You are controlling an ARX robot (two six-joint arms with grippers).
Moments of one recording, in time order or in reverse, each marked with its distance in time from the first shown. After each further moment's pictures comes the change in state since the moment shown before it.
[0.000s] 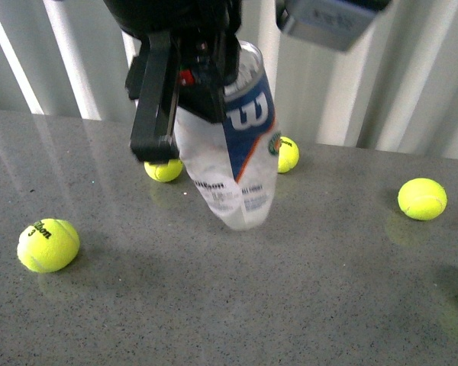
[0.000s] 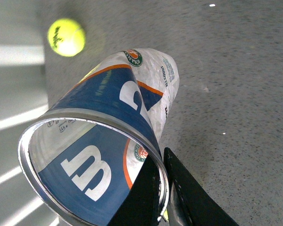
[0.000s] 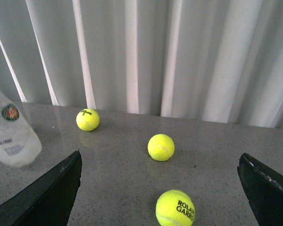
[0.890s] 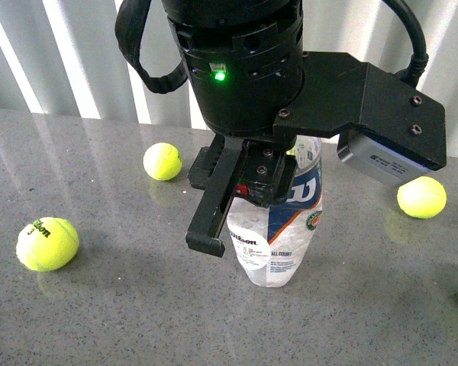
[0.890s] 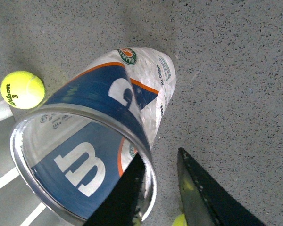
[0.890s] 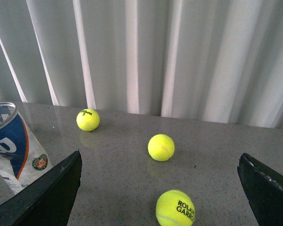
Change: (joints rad) left arm -0.085 0.169 0.057 -0.029 0.009 0.163; right arm 0.000 0.000 0.000 0.000 -0.001 0.000
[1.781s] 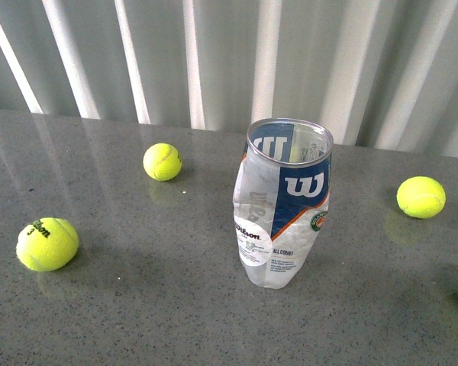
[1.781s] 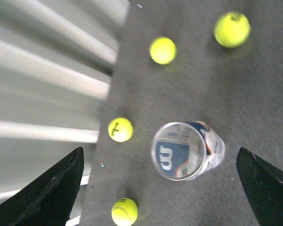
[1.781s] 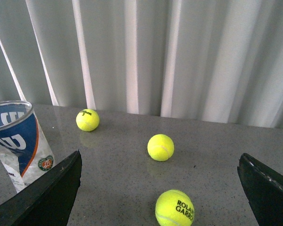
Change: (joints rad) left arm 0.124 -0.428 -0.132 0.291 0.326 -0.334; right arm 0.000 0.000 0.000 0.000 0.000 0.000
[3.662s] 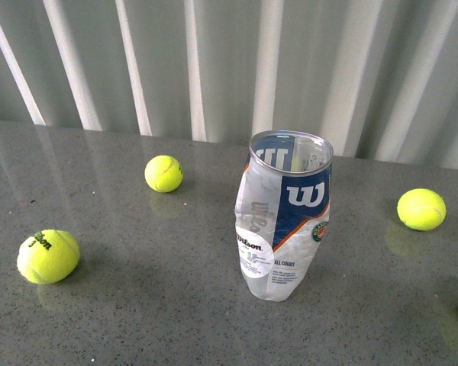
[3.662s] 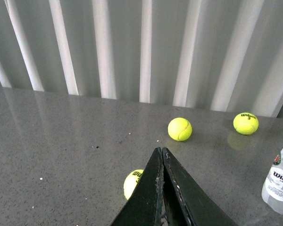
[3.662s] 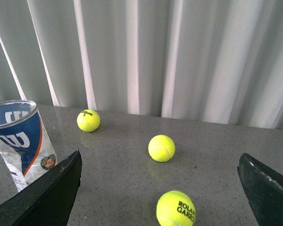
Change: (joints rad) left arm 0.533 -1.156 -1.368 0.745 -0.267 -0.970; right arm 0.000 0.000 0.000 0.000 0.000 0.000
